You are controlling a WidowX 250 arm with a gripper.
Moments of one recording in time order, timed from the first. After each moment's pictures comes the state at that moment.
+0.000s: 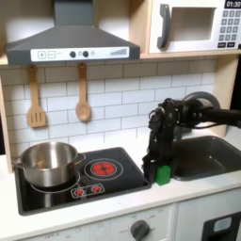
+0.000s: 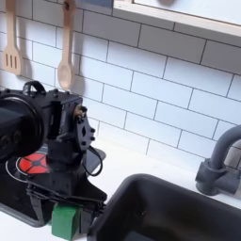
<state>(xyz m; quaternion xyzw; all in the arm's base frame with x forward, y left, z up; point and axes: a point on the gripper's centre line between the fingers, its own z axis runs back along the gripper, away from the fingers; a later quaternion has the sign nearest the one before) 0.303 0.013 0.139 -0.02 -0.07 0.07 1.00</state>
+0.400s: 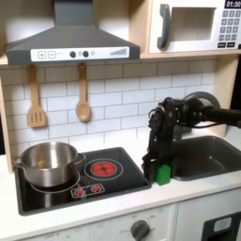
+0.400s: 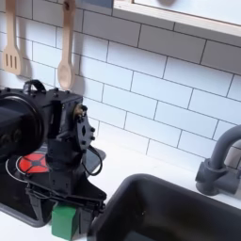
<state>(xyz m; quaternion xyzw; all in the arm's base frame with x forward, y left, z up) 0.303 0.013 0.141 -0.01 -0.07 0.07 1.00</state>
